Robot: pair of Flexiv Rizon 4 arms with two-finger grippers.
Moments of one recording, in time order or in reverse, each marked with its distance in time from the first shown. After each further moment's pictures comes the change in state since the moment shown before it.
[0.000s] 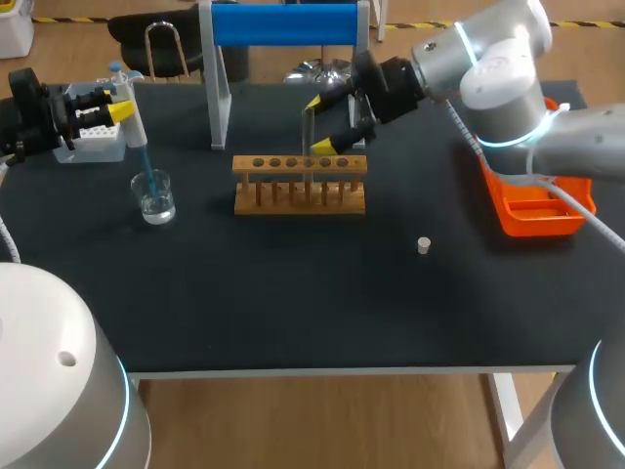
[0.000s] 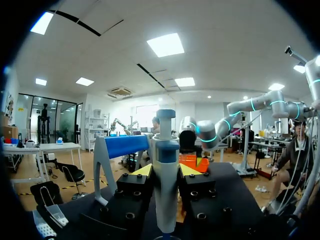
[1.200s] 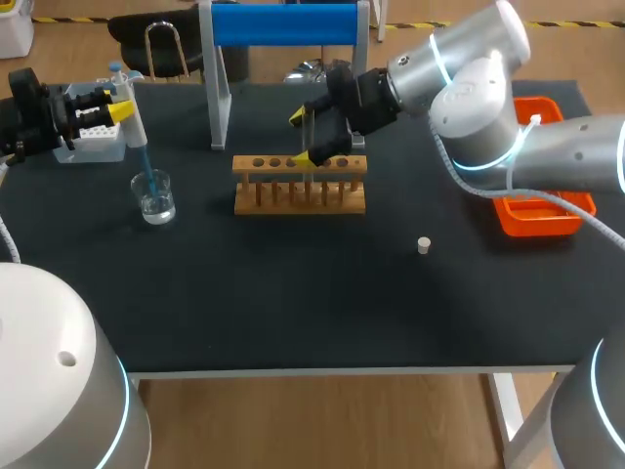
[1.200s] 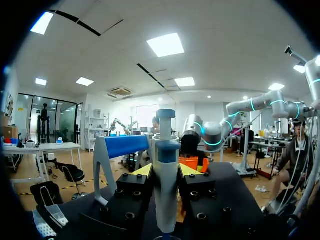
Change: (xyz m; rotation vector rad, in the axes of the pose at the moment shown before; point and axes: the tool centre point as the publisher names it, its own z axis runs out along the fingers) left arm 0.000 0.000 0.000 0.000 0.000 0.000; right arm -0.001 -0.007 0.031 0.100 -0.098 0.001
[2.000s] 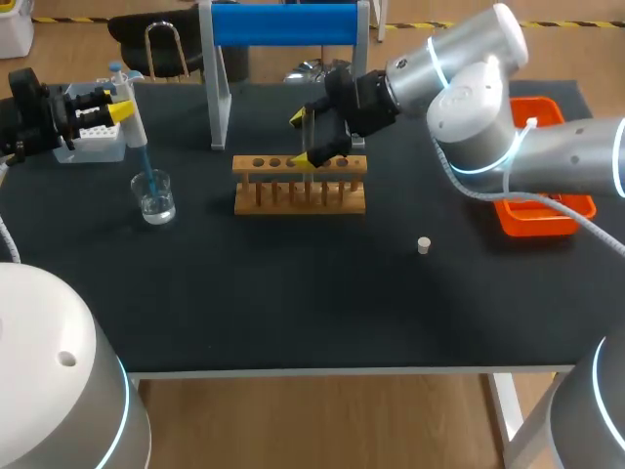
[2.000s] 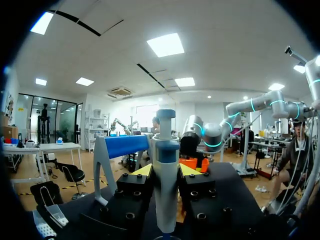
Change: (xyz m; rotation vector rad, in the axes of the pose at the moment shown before) left arm 0.000 0.000 0.000 0.000 0.000 0.000; right arm -0.004 -0.005 0.004 0.009 -0.019 0.012
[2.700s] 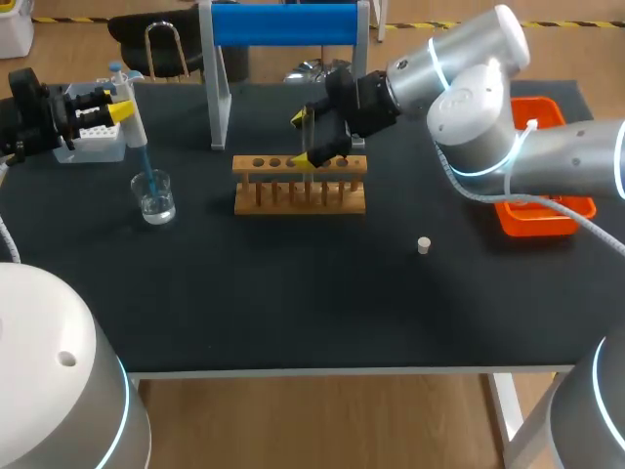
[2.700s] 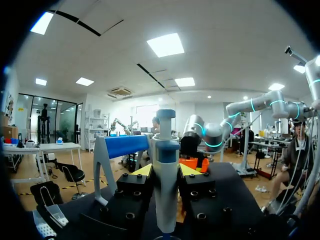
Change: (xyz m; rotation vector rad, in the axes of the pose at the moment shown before) left arm 0.000 0.000 0.000 0.000 0.000 0.000; right arm 0.001 -0.001 -0.001 0.006 -0.013 0.009
